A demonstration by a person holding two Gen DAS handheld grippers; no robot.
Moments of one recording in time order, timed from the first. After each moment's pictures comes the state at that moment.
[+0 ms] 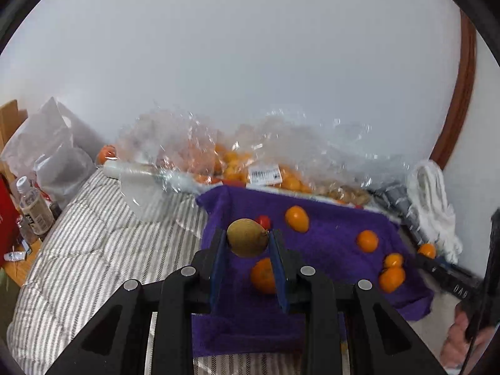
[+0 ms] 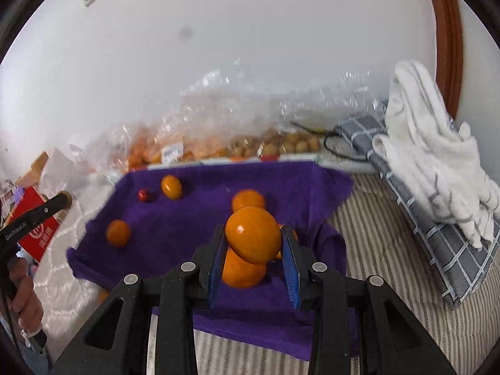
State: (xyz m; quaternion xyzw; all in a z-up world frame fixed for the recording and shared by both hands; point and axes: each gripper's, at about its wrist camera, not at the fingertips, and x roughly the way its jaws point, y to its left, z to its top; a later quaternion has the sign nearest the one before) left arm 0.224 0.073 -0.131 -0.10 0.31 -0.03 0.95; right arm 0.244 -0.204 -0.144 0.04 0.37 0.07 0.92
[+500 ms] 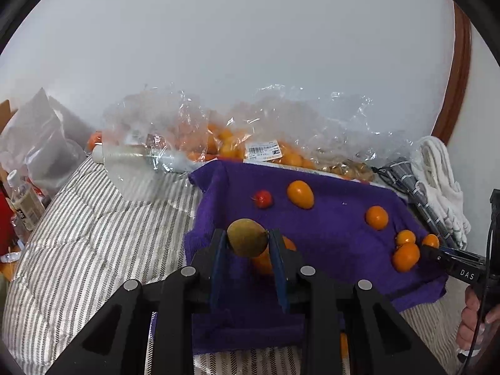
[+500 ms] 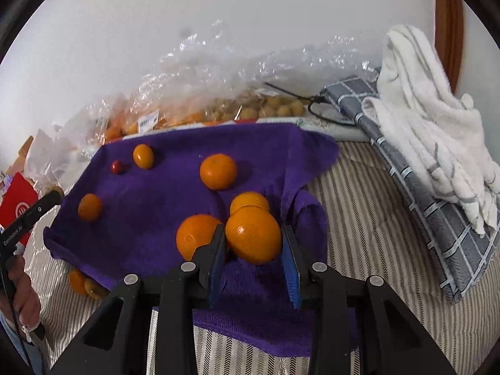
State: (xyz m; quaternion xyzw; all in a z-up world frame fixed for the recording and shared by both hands) left arm 0.231 0.067 -0.155 -0.08 0.33 -0.03 0.94; right arm 0.254 -0.219 -0.171 0.03 0.43 0.05 0.90
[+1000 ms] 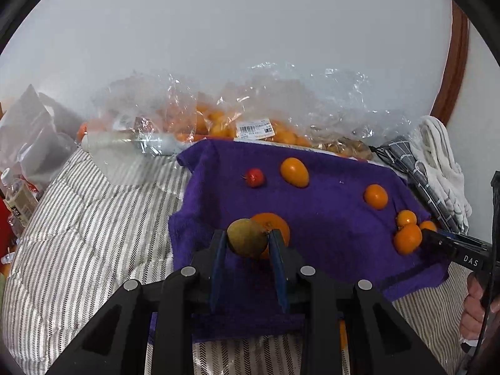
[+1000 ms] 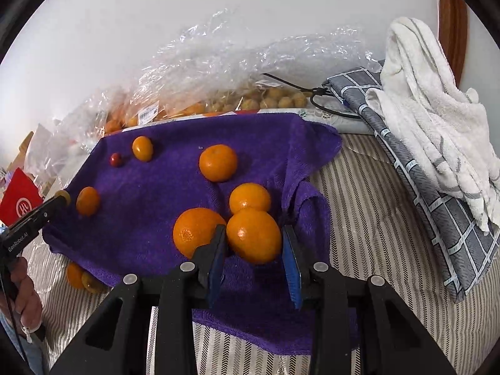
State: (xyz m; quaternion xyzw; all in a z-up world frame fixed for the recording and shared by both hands) left arm 0.236 0.056 -0.165 -0.07 0.37 -0.05 0.93; right arm 0.256 -0.220 -0.174 0.03 0.44 0.06 0.90
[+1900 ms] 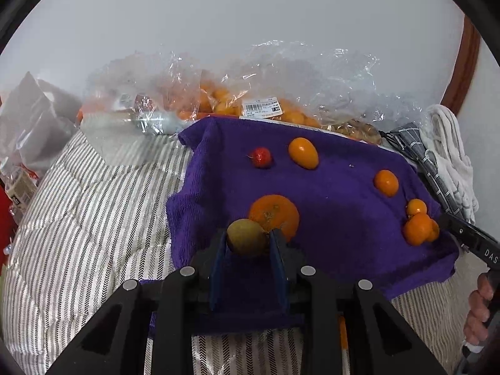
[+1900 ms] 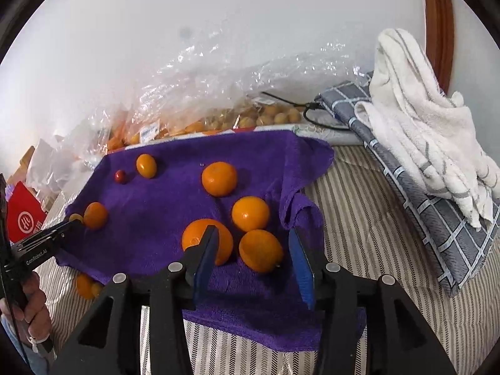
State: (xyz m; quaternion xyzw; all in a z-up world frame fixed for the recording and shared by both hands) left arm 0.244 0.058 -0.176 -0.07 0.41 -0.04 0.91; right arm 0.240 -0.219 -0.159 0.04 0.40 0.04 0.92
